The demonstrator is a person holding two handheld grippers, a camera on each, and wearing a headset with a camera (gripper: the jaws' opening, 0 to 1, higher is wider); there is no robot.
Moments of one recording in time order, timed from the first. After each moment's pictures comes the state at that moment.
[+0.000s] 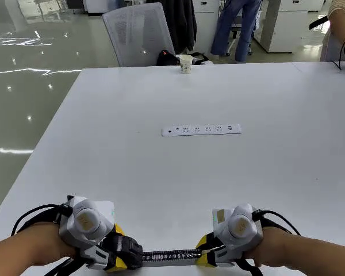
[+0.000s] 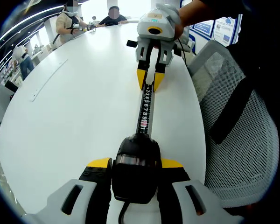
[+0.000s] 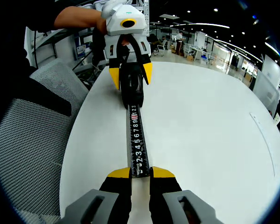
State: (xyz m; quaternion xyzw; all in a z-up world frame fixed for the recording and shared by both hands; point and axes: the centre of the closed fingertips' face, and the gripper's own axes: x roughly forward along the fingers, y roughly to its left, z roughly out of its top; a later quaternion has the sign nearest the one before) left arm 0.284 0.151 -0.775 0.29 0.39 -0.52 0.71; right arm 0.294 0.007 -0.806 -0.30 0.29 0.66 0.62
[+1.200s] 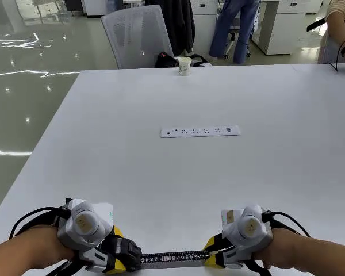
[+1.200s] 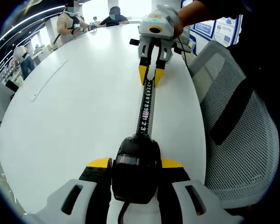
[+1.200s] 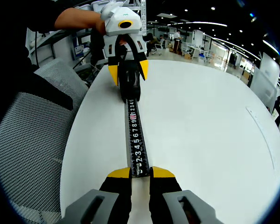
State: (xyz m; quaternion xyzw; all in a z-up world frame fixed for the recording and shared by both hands) left arm 0.285 0.151 -0.776 0.29 0.38 -0.51 0.71; right arm 0.299 -0.012 -0.808 -0.30 0.30 0.66 0.63
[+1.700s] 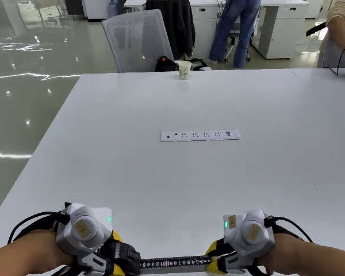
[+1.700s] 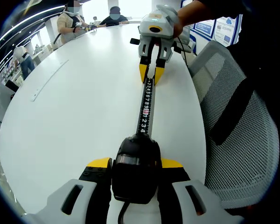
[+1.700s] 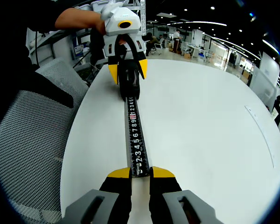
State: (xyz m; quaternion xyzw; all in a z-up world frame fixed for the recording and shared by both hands) left arm 0.285 0.151 -0.776 0.29 0.38 -0.51 0.71; right arm 0.299 -0.018 -0.807 -0.30 0.30 0.65 0.63
